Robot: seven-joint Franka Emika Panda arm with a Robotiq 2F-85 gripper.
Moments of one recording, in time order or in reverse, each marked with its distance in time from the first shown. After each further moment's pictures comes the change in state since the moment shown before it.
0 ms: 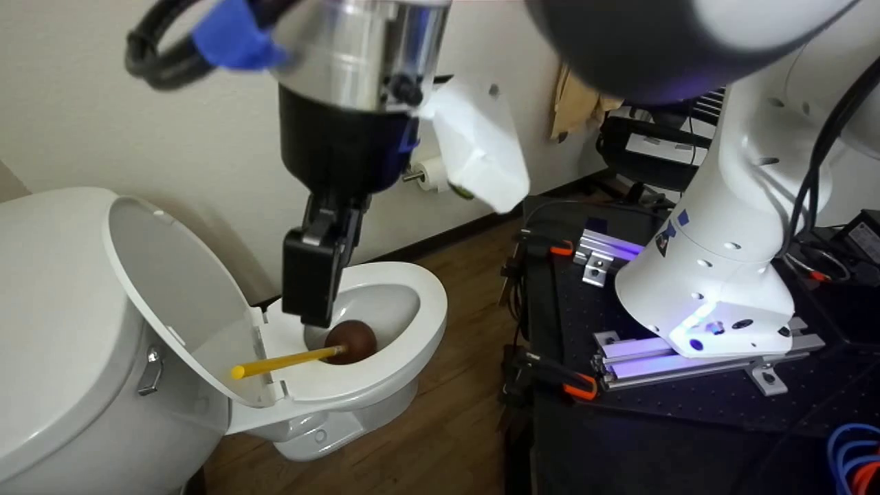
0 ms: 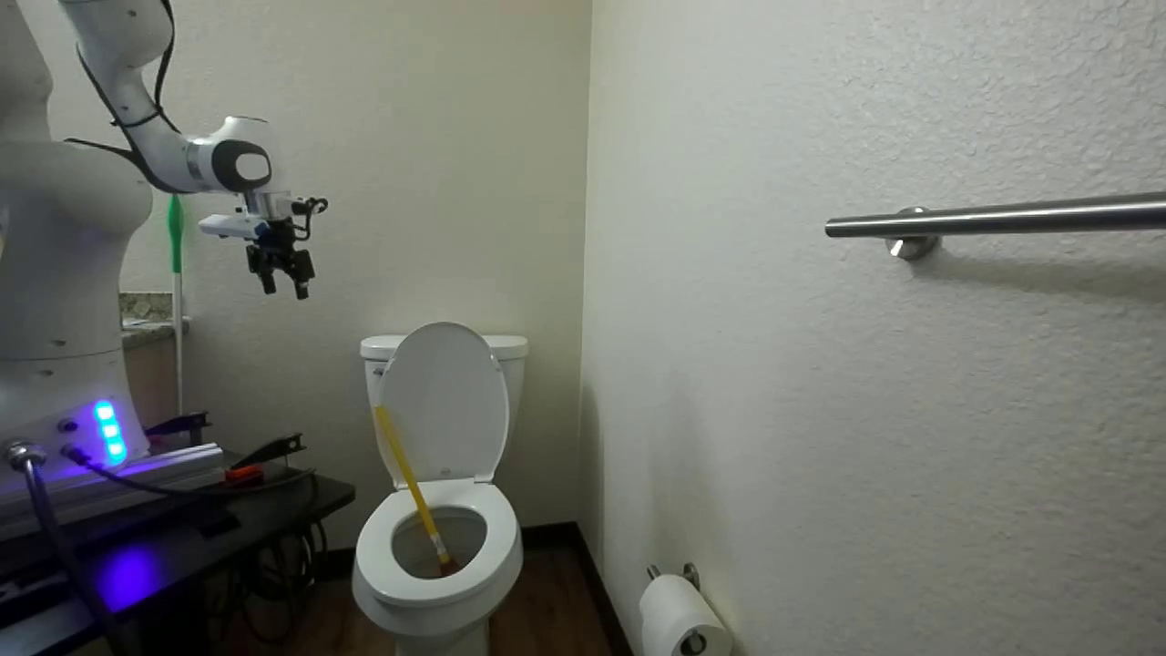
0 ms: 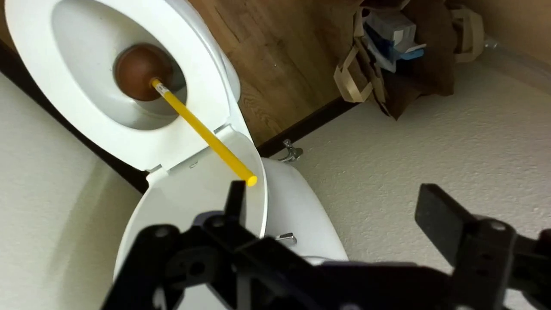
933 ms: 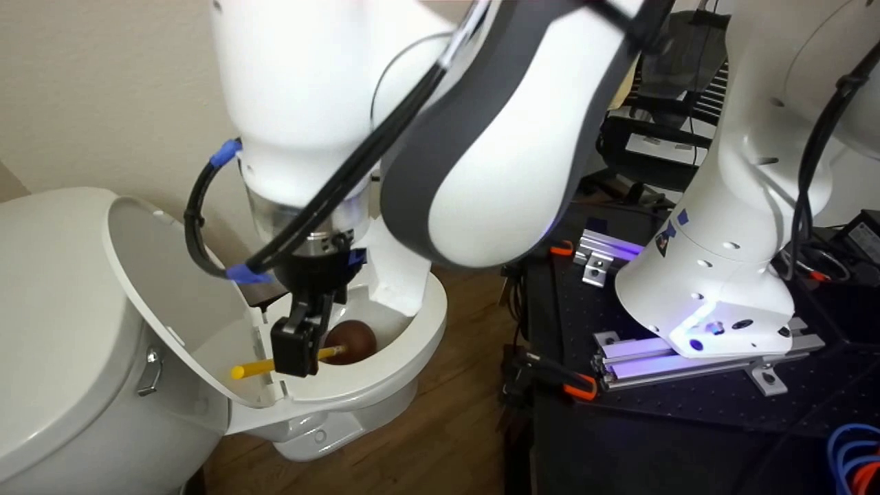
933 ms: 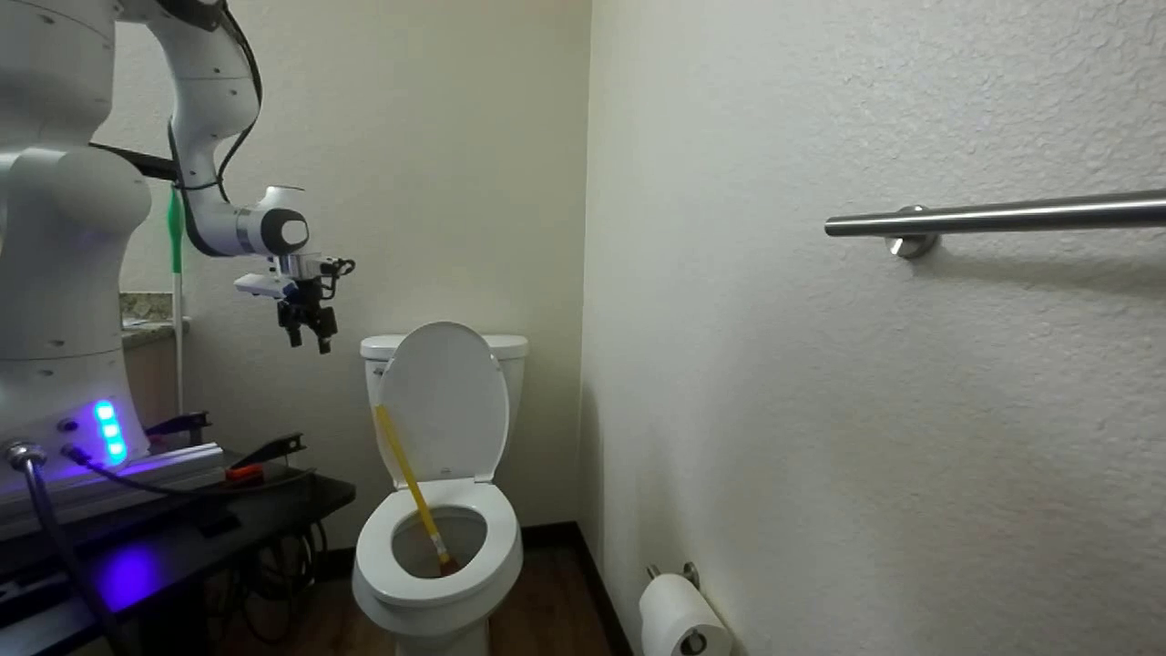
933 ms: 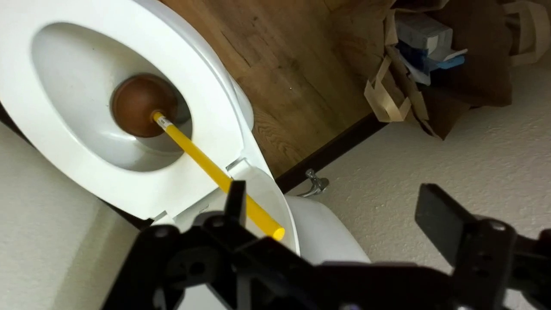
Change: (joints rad) arm -0.020 0.464 -0.075 0.136 -0.200 0.236 0.147
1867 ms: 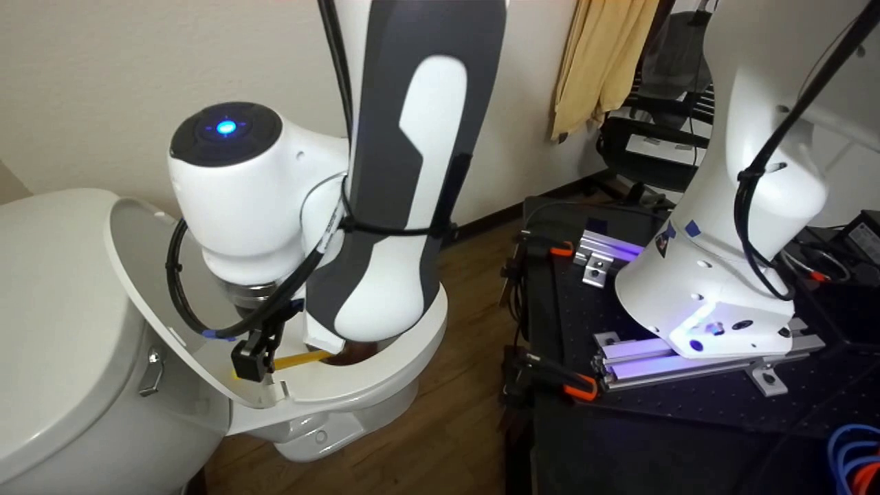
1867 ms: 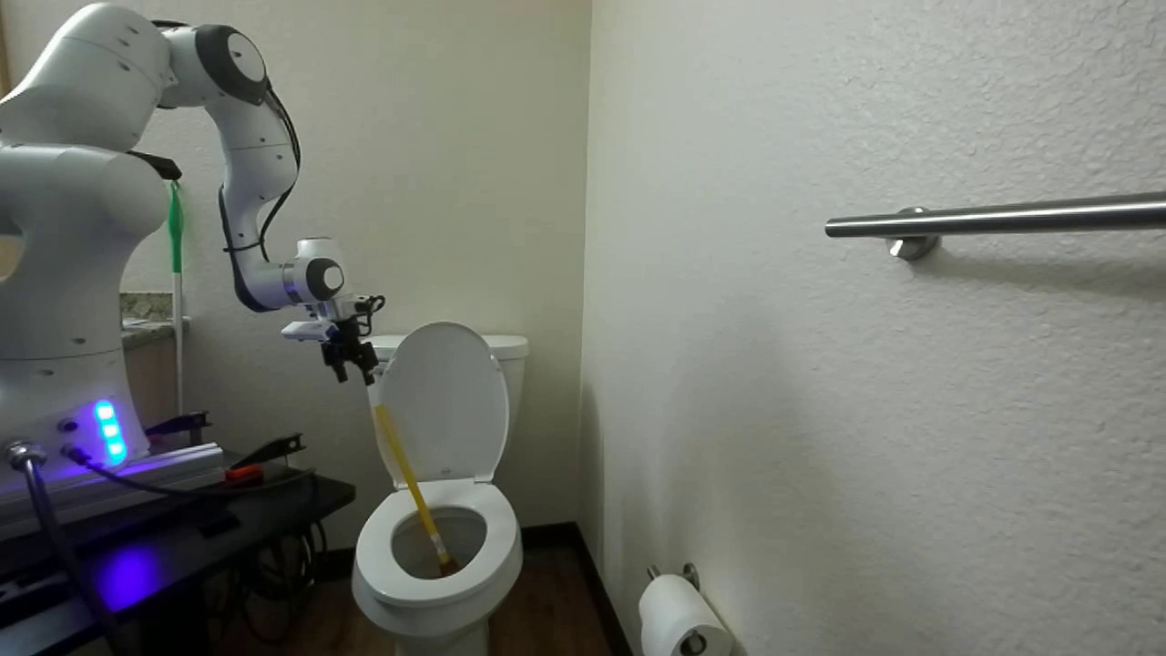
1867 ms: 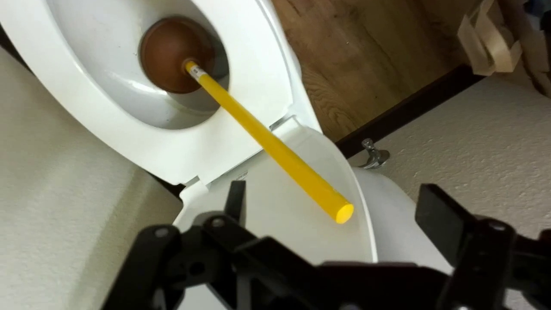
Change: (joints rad) arm 0.335 0.404 -0.400 0.293 -0.099 0.135 0.105
